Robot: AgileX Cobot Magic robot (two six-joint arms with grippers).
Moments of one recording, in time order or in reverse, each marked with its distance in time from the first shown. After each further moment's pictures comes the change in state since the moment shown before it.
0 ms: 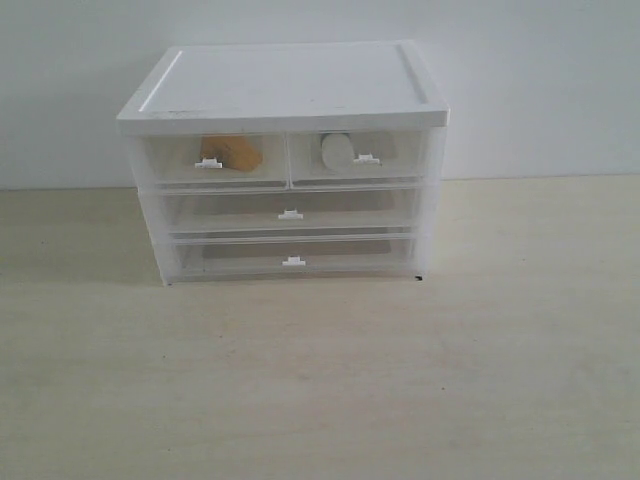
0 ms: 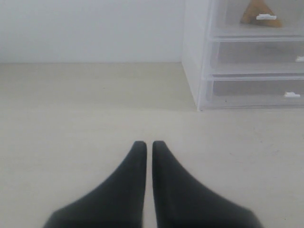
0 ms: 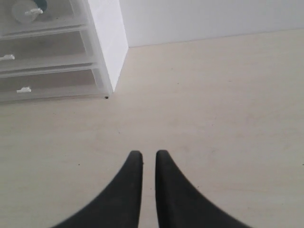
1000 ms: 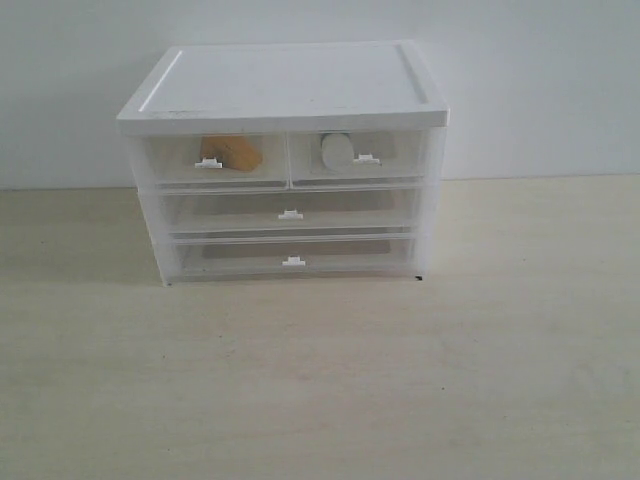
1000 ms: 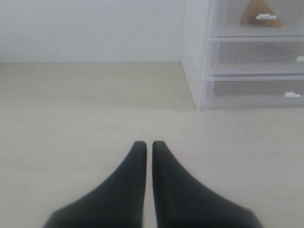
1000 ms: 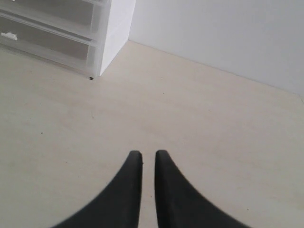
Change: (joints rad) left arm 0.000 0.000 0.000 0.000 0.000 0.000; right arm 0.009 0.000 0.000 -0.026 -0.002 -0.391
